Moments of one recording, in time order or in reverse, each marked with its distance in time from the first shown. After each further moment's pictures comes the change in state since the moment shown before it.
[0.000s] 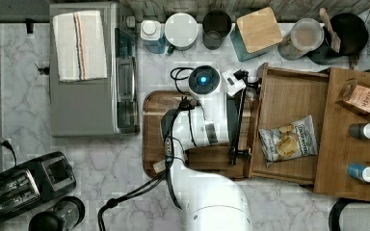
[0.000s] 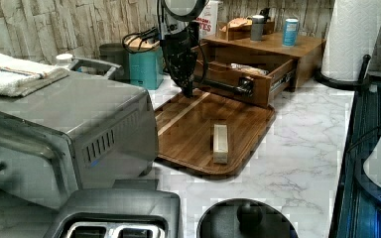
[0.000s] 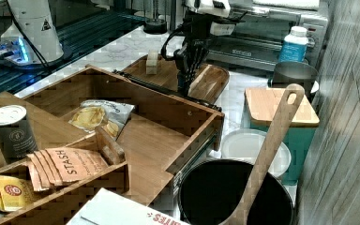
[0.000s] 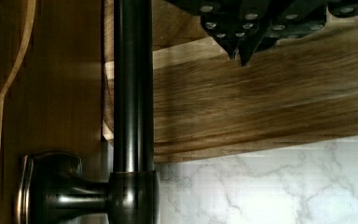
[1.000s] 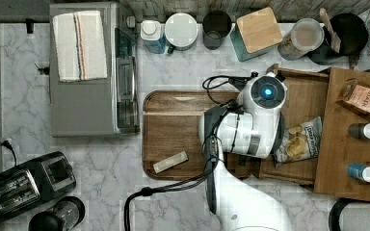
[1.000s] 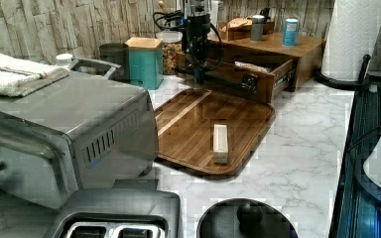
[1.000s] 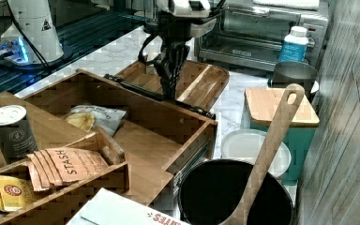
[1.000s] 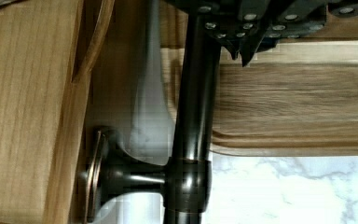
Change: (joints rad) arm -0.212 -0.067 0.012 -0.051 0.206 0.078 -0.491
